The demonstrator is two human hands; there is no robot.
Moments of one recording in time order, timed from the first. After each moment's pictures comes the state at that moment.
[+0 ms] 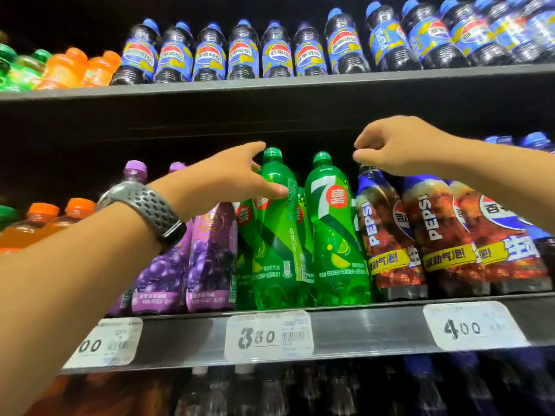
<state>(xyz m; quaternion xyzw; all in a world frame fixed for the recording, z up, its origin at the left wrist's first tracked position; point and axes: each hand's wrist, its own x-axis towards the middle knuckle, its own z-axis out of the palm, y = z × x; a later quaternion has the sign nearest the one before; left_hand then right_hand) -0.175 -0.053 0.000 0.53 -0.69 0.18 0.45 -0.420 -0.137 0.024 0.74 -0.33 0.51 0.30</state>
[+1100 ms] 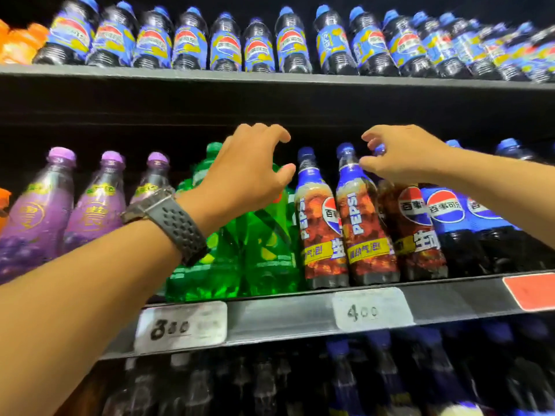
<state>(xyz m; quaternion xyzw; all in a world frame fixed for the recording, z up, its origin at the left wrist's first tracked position) -0.270 -0.090 -0.018 0.40 -0.63 0.51 0.42 -0.507 -0.160 0.003 0.70 -0.41 0.50 0.31</state>
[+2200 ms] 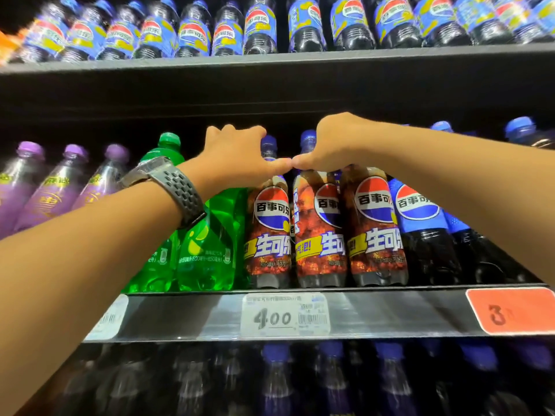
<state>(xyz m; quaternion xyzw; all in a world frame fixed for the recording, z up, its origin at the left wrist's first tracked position) -0.328 -0.141 0.012 0.59 -0.54 0.51 0.32 -0.494 -0.170 0.021 0.76 -0.42 0.41 0.29</state>
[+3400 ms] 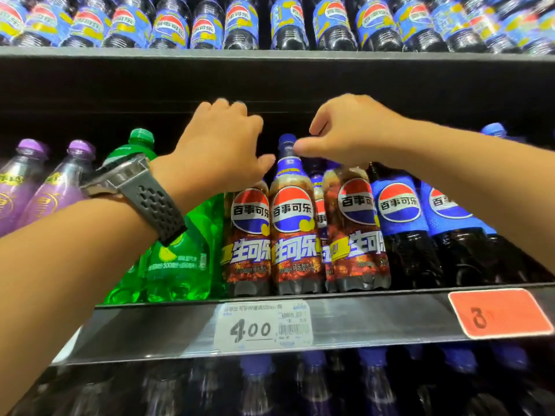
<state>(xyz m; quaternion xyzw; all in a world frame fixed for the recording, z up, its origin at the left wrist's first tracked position) -0.353 -0.128 0.004 0.52 -0.48 0.66 0.25 -0.533 -0.171 0.016 0.74 -0.33 0.49 0.31</state>
